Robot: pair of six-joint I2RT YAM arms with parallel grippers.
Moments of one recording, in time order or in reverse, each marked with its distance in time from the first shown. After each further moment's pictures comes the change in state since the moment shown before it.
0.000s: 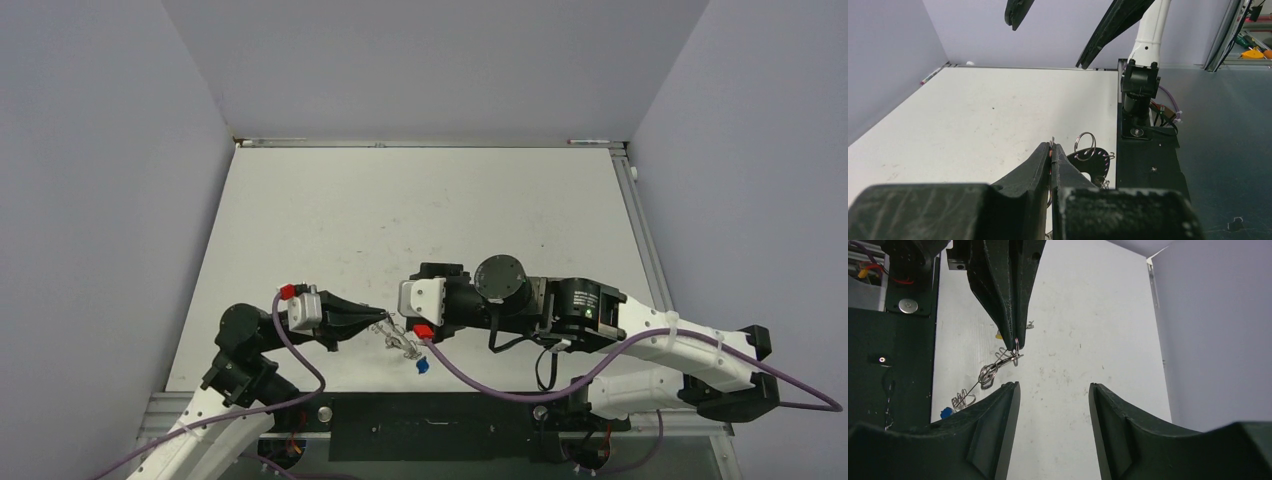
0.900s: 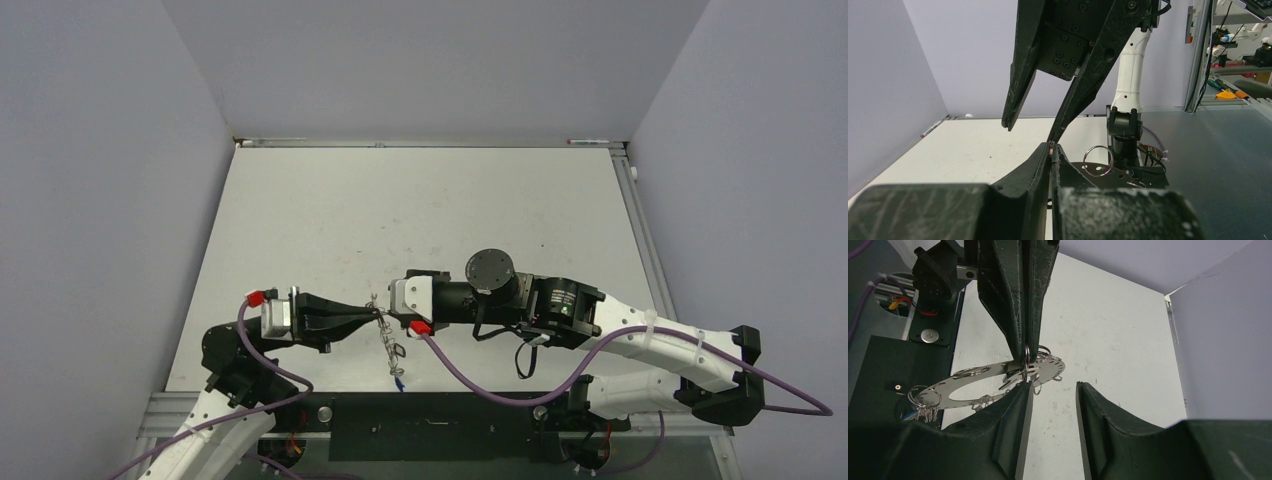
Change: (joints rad) left arm 0.056 -0.029 -0.058 0.388 0.053 -0.254; right arm -0.072 -0.009 -0.127 0.249 -0.215 0.006
